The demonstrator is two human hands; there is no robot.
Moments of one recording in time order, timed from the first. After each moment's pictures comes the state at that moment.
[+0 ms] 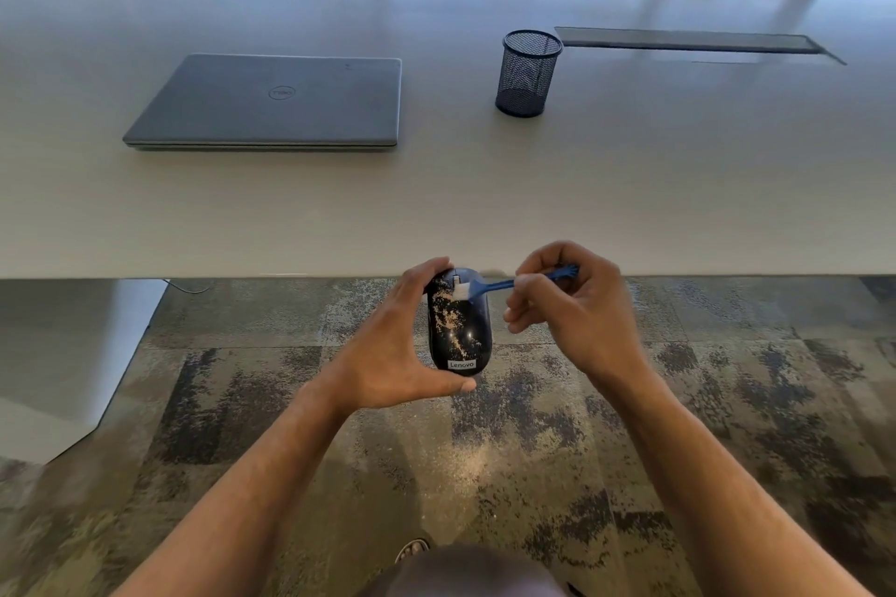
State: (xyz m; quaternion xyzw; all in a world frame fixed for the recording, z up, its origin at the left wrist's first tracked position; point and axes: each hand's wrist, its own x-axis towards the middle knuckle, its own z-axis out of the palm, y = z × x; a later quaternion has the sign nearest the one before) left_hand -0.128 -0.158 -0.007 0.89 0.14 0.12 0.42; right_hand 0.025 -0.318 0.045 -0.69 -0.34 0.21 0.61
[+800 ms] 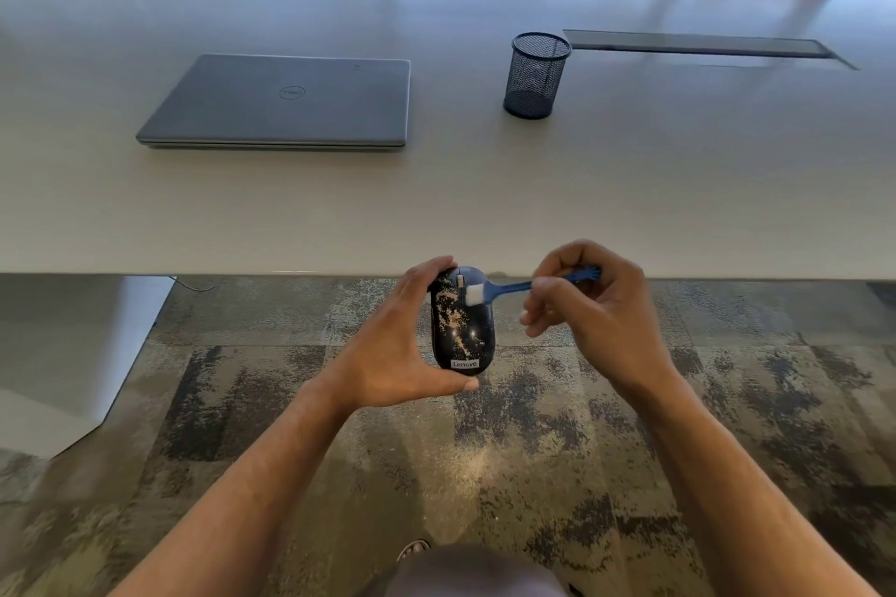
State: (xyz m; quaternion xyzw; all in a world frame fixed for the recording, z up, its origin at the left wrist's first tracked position) left_hand -0.132 -0.156 -0.006 0.89 0.14 0.12 0.41; right_hand 0.028 -0.327 0.050 -0.66 -0.37 0.22 0.61
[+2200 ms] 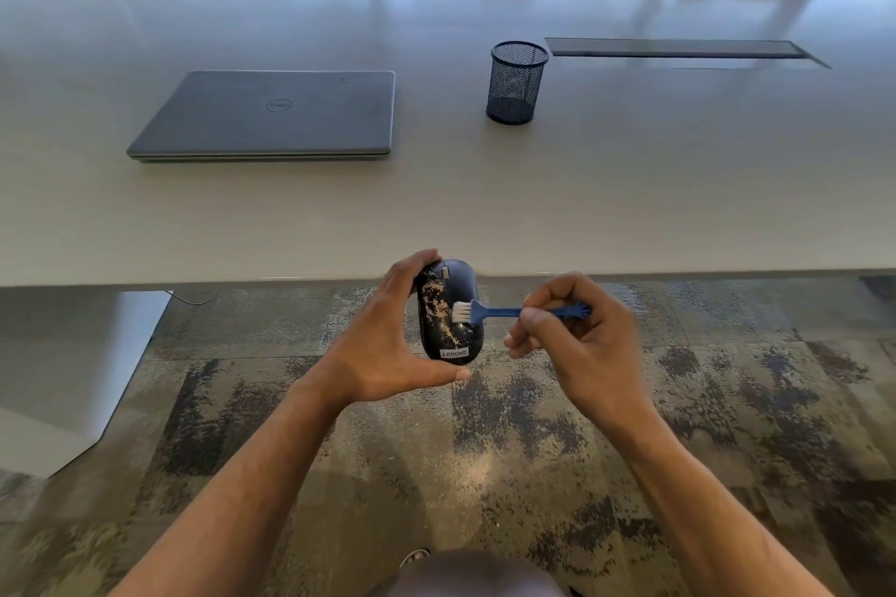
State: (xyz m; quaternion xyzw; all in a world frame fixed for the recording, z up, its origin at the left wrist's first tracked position) left_hand -0.127 -0.162 0.005 0.89 0.16 0.13 0.41; right_hand 0.006 -0.352 0.034 -0.66 -0.37 0.18 0.63
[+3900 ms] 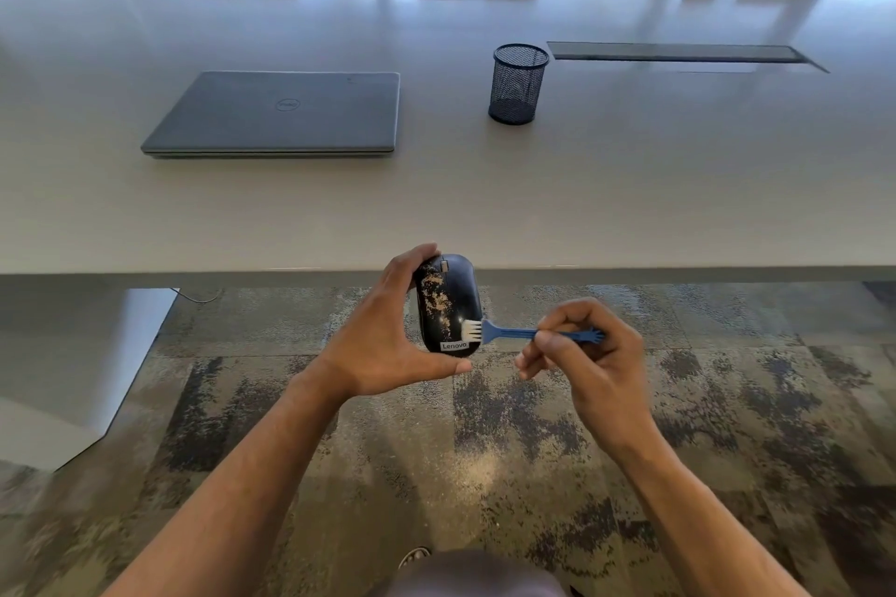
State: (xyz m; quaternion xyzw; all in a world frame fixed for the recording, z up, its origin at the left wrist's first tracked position) left_hand -0.137 -0.172 0.012 0.89 0.17 0.14 0.40; right_hand -0.001 -0.376 0.011 -0.59 -0.36 0.20 0.70
